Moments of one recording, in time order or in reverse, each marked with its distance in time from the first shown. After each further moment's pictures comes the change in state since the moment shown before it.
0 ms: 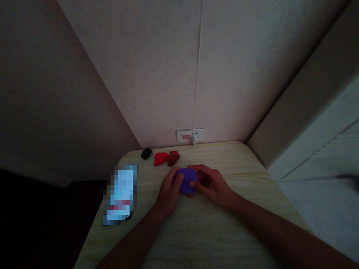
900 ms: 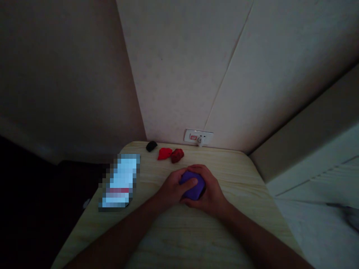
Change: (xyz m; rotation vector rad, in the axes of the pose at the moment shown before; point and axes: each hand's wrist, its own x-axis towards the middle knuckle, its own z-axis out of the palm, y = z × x) left_hand 0.005 0.008 0.001 -0.018 -0.163 0.021; right_hand 0.004 -0.003 0.017 -0.307 0.032 -0.280
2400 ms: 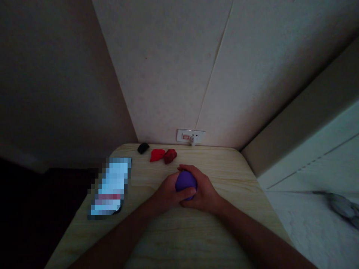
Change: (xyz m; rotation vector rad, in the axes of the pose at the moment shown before) left_hand -0.002 -0.003 -0.001 0.249 -0.083 -0.013; right_hand -0.001 0.010 -0.002 0.041 -0.089 0.070
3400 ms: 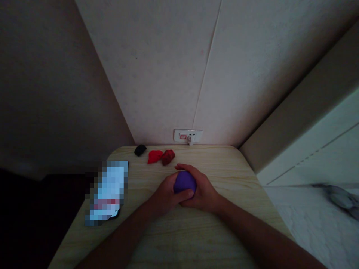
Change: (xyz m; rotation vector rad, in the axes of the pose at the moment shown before) left_hand -0.001 0.003 -0.001 -0.059 -0.010 -0.046; right_hand 0.001 -0.001 -0.002 0.034 -0.023 0.025
